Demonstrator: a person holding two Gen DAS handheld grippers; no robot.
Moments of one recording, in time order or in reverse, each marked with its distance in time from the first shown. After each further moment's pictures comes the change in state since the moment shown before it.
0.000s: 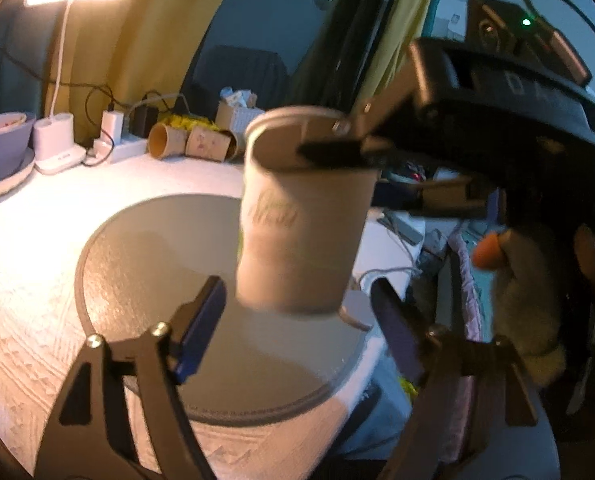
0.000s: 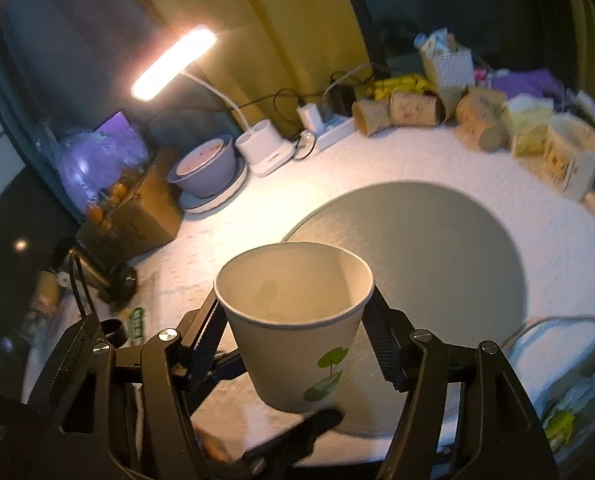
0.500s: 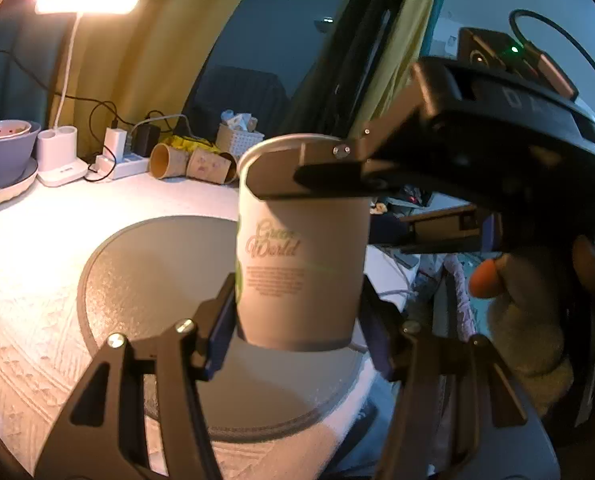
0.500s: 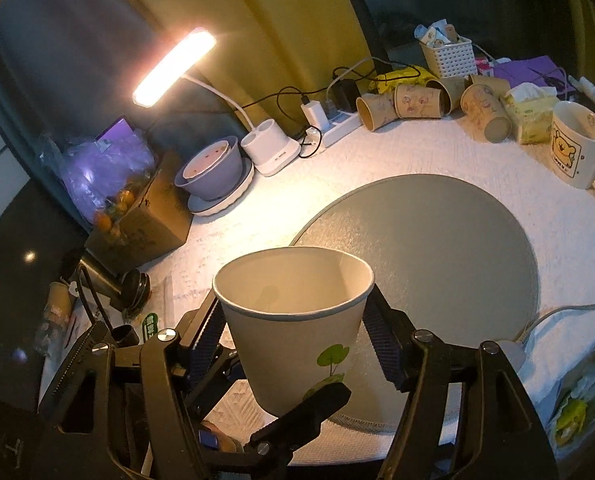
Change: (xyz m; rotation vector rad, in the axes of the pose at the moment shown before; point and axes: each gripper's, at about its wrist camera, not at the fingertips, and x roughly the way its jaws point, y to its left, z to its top) left arm -0.013 0.003 0.000 -0.011 -0.102 -0.021; right arm 0.004 0.002 0.002 0.064 0.029 0.049
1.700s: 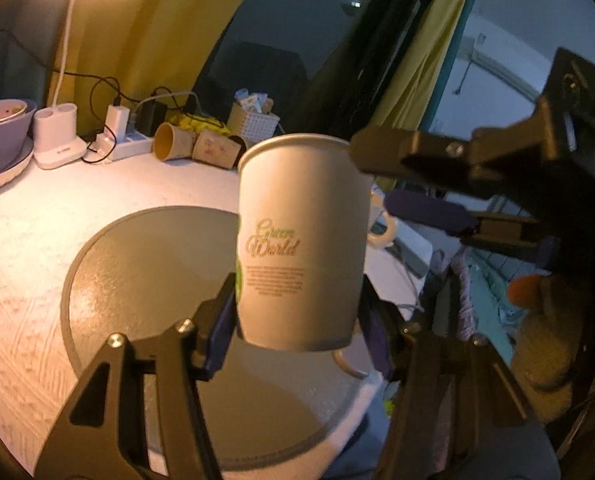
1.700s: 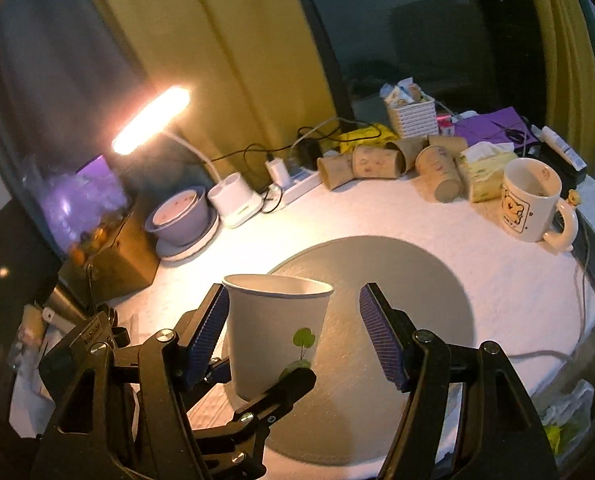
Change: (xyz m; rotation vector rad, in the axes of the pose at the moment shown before) left arm 0.031 0.006 0.029 -0.093 0.068 0.038; right arm -0.036 -0.017 0.020 -0.047 -0.163 -0.124
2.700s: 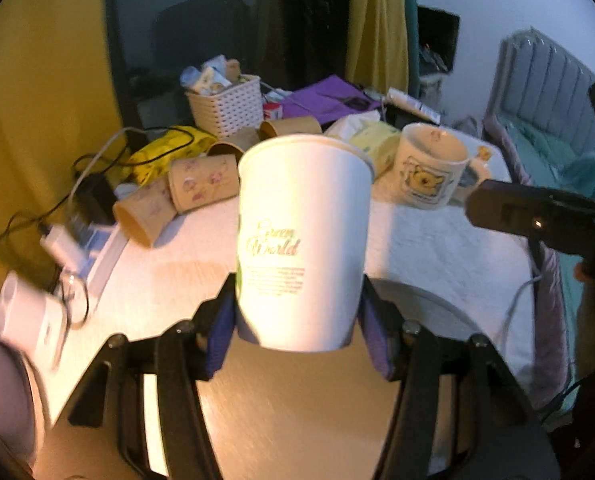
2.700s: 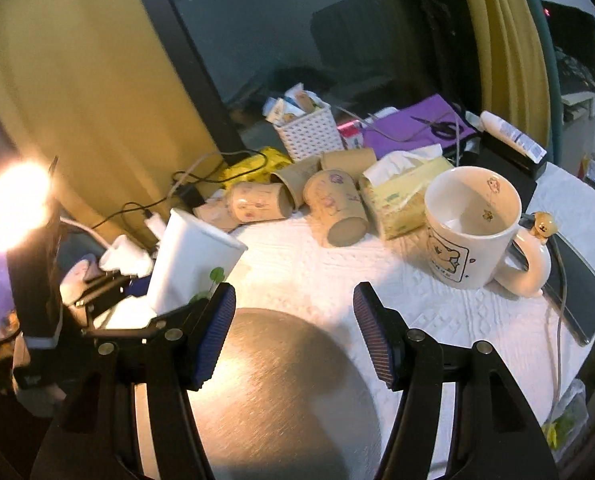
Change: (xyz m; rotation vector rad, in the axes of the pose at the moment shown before) left arm 0.169 0.014 0.128 0.465 0.343 0.127; right arm 0.065 -0.132 0.060 0.170 -0.068 -0.193
